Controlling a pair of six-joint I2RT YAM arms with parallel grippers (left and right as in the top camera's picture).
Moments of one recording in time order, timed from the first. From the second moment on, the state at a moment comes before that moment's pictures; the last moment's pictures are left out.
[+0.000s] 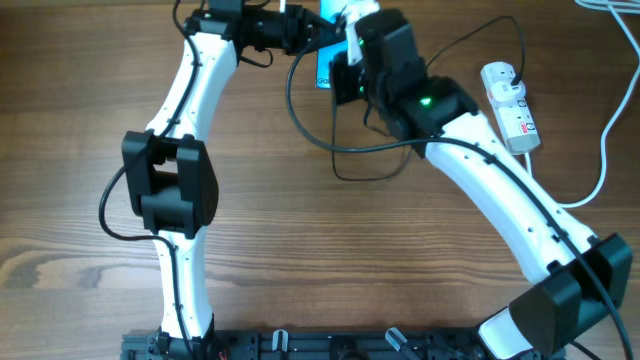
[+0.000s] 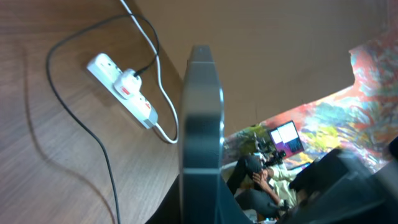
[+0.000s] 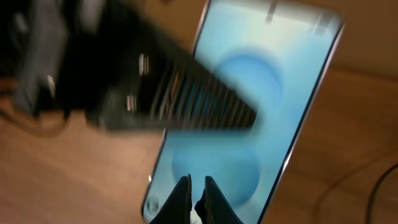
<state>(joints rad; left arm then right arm) -0.19 2.30 2.08 -0.55 1.39 -0.29 0.53 1.71 1.58 -0.49 0.04 0.19</state>
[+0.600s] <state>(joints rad) -0.20 2.30 2.08 -0.72 1.09 -0.34 0.46 1.57 1.59 -0.76 0.16 0.39</state>
